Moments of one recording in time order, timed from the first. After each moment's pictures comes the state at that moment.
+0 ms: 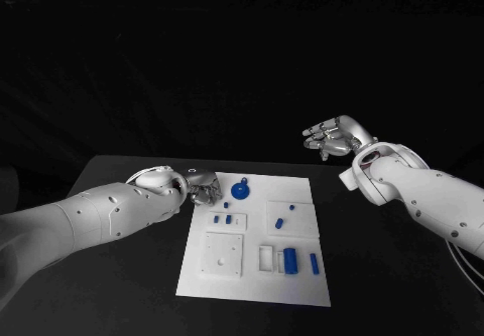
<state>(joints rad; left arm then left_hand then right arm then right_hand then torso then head) 1.26 -0.53 -0.23 0.98 -1.42 -0.16 0.15 1.44 0.03 0.18 -0.26 0.07 1.08 0.10 0.06 0.06 1.31 0.05 0.06 0.06 1.41 -0.04 0.67 0.42 0.08 1.26 -0.06 0.21 1.31 1.00 -0.76 0.40 1.28 -1.17 -0.37 0.03 1.18 -0.12 0.37 -0.23 0.59 1.07 0.12 0.06 0.06 1.26 0.04 0.13 0.06 1.36 -0.05 0.79 0.84 0.12 1.47 -0.07 0.18 1.31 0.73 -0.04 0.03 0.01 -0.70</state>
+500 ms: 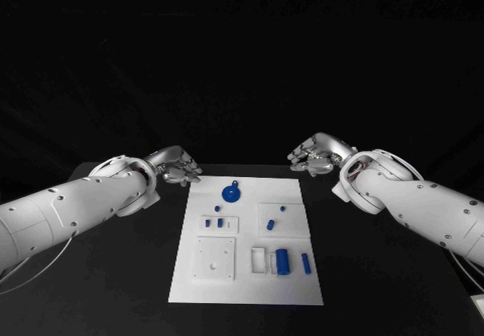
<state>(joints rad) 1.29 -0.66 -0.13 1.07 -1.09 -0.23 0.17 1.33 0.01 0.18 -0.18 0.06 1.09 0.12 0.06 0.06 1.22 0.08 0.06 0.06 1.30 0.00 0.53 0.33 0.08 1.19 -0.02 0.09 1.22 0.97 -0.80 0.38 1.35 -1.40 -0.26 -0.01 1.23 -0.10 0.38 -0.26 0.33 1.15 0.10 0.06 0.06 1.21 0.07 0.06 0.06 1.34 -0.02 0.78 0.79 0.14 1.47 -0.05 0.16 1.29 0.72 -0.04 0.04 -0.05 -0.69</state>
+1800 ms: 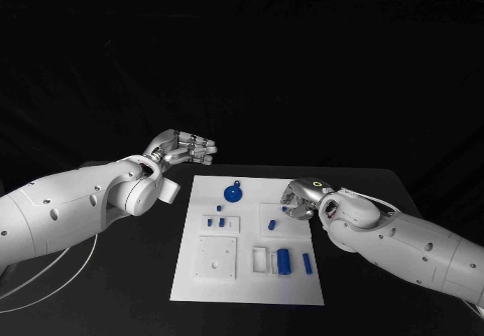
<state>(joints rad) 1.31 -0.75 -0.11 1.31 -0.32 -0.28 0.31 1.38 0.03 0.01 -0.05 0.05 1.05 0.14 0.06 0.06 1.13 0.13 0.06 0.06 1.19 0.11 0.06 0.08 0.07 1.10 0.10 0.07 0.17 0.90 -0.72 0.22 1.34 -1.82 -0.24 -0.19 1.26 -0.19 0.52 -0.18 0.20 1.15 0.11 0.06 0.06 1.20 0.07 0.06 0.06 1.36 -0.02 0.80 0.71 0.15 1.47 -0.05 0.18 1.20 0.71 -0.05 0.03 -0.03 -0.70</state>
